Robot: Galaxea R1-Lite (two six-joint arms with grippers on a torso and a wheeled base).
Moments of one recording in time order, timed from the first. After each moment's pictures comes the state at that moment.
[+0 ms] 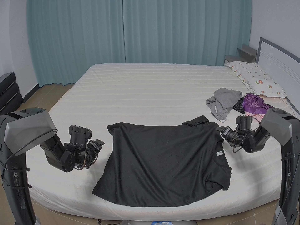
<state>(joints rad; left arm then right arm) -0.21 2.26 -0.80 -0.72 0.10 -1.11 0.01 2.52 -1.20 -0.76 0.06 0.74</state>
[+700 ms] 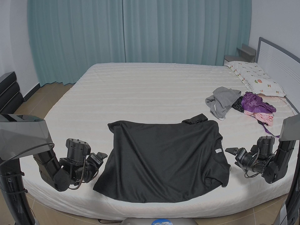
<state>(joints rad) -0.29 2.16 -0.50 -0.93 0.09 -1.12 0.00 2.23 -0.35 -1.30 0.24 0.79</state>
